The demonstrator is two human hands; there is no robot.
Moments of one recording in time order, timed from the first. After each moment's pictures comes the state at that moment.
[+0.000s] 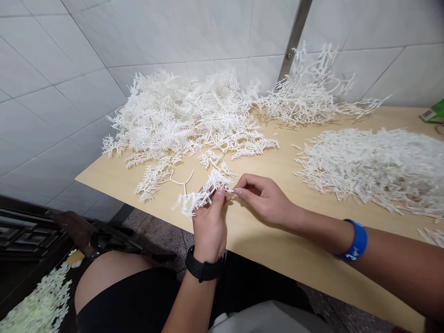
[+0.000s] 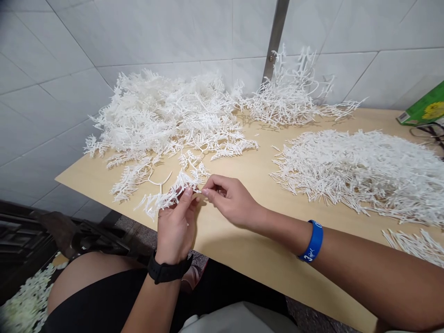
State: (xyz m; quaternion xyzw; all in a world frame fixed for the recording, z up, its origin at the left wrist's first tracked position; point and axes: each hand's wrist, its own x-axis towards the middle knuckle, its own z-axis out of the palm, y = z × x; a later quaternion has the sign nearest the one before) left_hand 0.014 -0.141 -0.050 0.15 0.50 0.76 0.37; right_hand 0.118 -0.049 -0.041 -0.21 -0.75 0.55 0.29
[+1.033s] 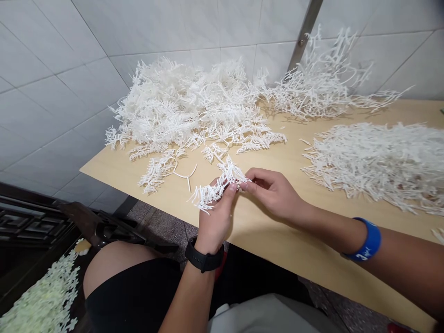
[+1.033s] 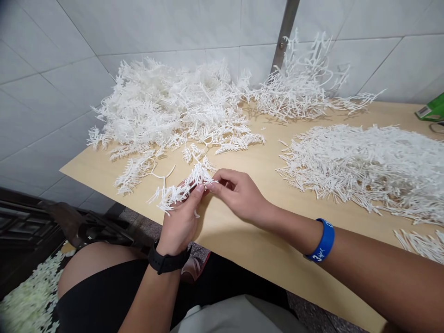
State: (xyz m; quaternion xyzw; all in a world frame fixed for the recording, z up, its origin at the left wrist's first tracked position) left_hand 0.005 -0.142 -0.054 0.30 0.53 0.70 0.37; right_hand 0.120 -0.047 -0.044 -0.22 -0.74 0.55 0.31
